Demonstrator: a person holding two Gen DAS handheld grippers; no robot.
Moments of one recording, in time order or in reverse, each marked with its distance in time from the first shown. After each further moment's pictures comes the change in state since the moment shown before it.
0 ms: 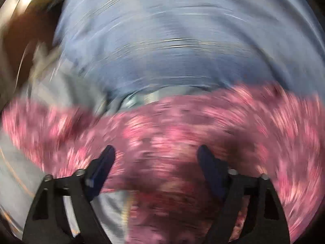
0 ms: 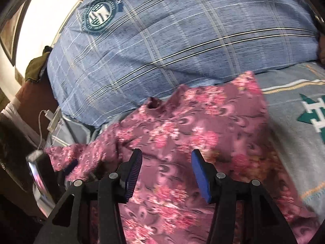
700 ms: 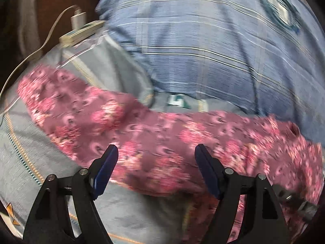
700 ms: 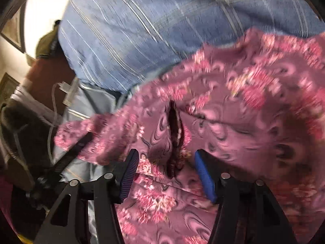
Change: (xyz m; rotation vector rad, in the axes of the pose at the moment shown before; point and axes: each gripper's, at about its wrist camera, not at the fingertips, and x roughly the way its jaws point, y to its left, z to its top) left arm -0.008 0.094 0.010 -0.165 0.003 0.034; right arm 0.117 0.088 -0.027 -0.036 0.275 0.236
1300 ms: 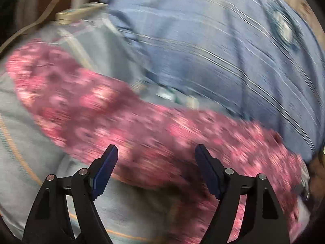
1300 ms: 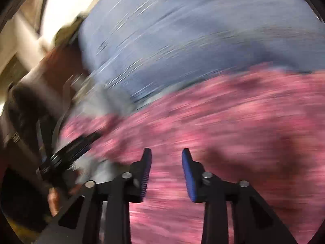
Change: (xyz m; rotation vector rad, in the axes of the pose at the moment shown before) left arm 0.006 -0.006 -0.010 -0.056 0.088 -0.202; right arm -0.113 -0.026 -0.014 -0.062 -0.223 -0.189
